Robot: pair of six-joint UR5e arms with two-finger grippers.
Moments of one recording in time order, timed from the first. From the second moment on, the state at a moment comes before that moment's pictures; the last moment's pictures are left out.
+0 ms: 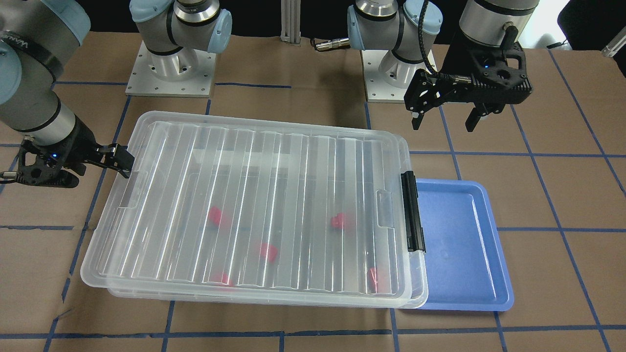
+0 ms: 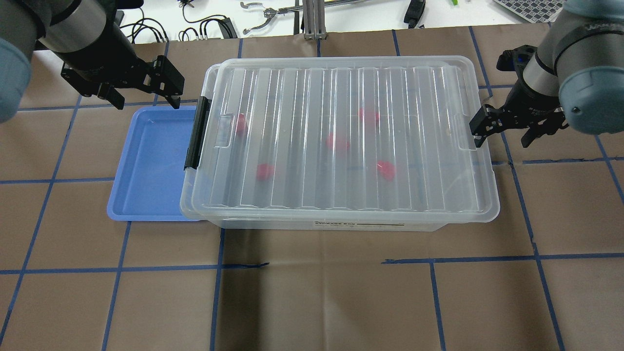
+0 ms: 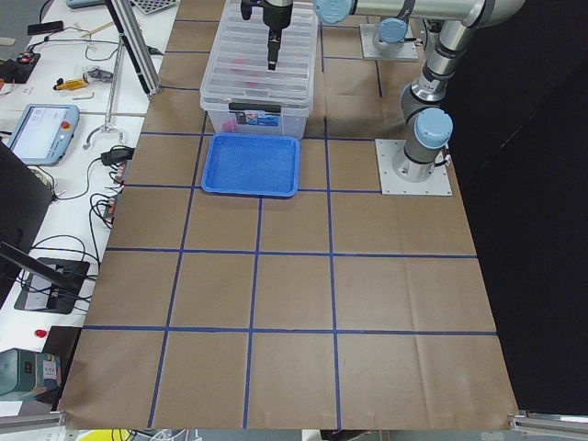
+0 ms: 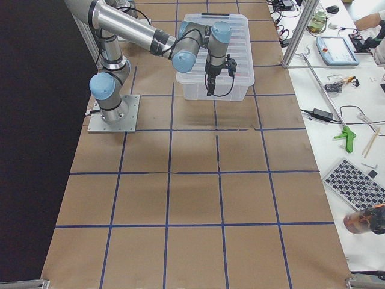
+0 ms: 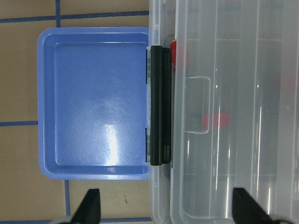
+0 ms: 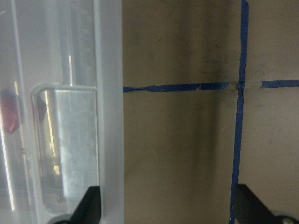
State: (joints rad) left arm -1.54 -1.53 -1.57 -1.49 1.58 0.07; right arm 1.33 -1.47 1.81 -1.83 -1.59 -0.23
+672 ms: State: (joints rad) left arm -1.54 -1.53 -1.57 -1.49 1.58 0.07; right arm 1.26 -1.47 1.81 -1.84 -1.62 -0.33
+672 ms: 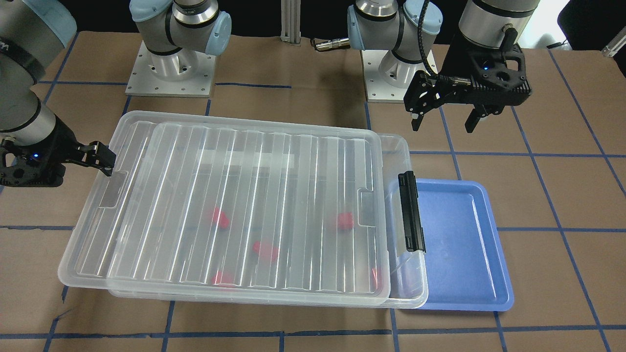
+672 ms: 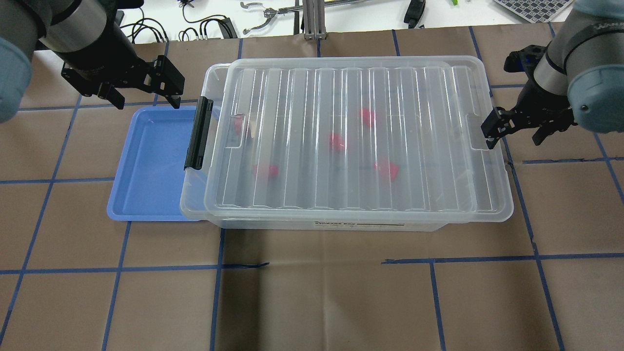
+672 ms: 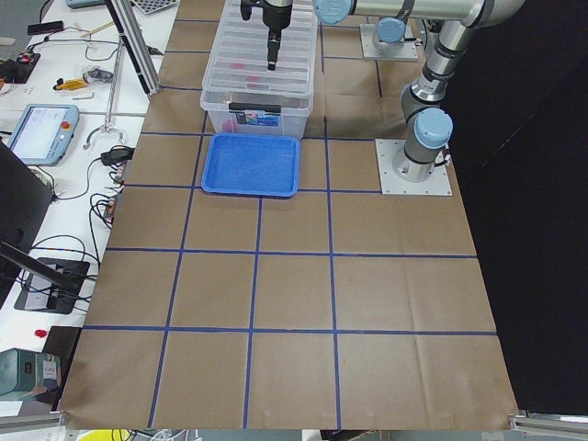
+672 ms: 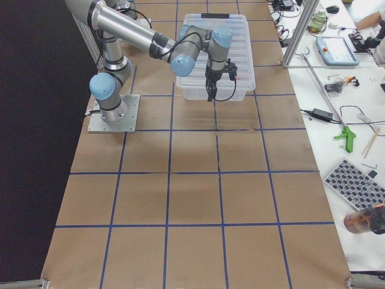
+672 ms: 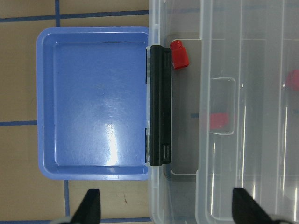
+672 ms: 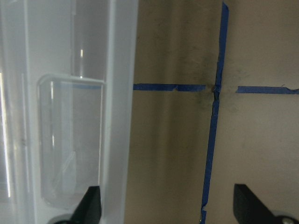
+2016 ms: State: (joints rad) left arm -1.54 -1.58 -1.56 -1.50 1.49 0.14; right arm 1.09 -1.47 1.80 -1.86 -1.65 -0.49
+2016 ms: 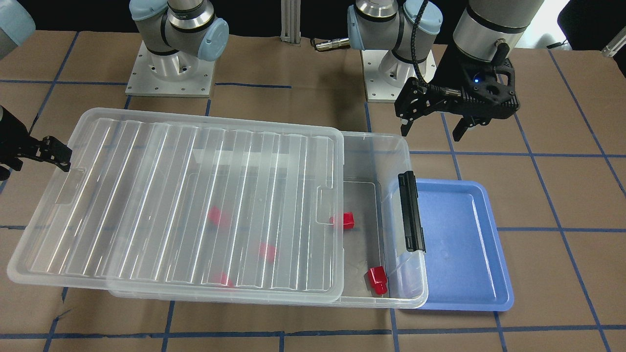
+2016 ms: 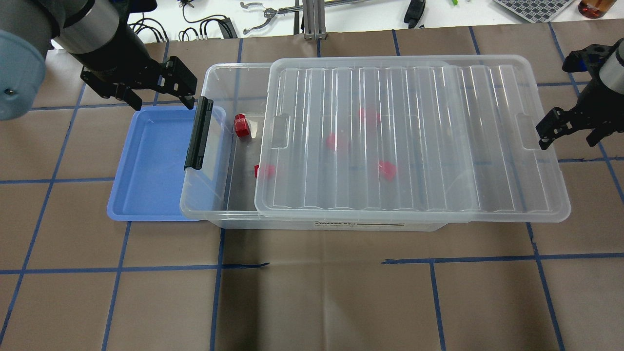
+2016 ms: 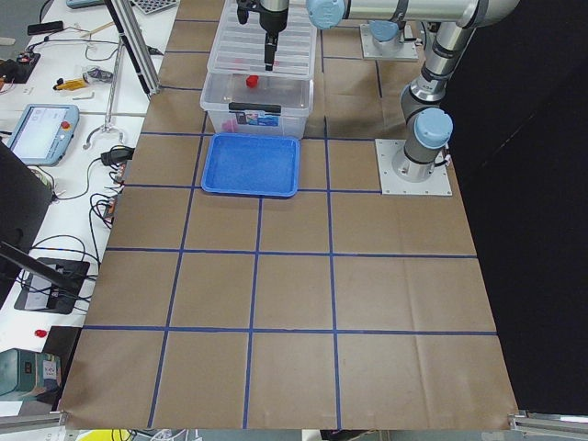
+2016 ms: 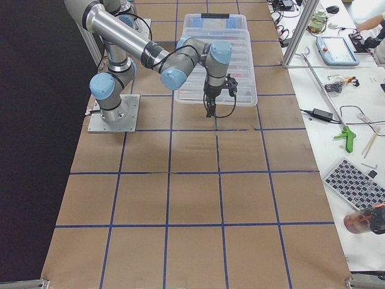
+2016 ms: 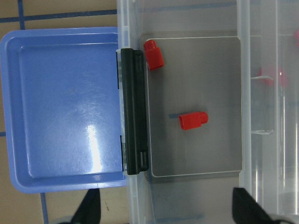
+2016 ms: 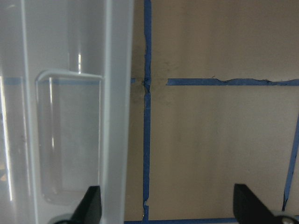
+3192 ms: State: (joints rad) left arm -1.61 -1.65 -1.72 -1.34 1.54 0.71; right arm 0.99 -1.47 1.79 -1.89 -1.69 -0.56
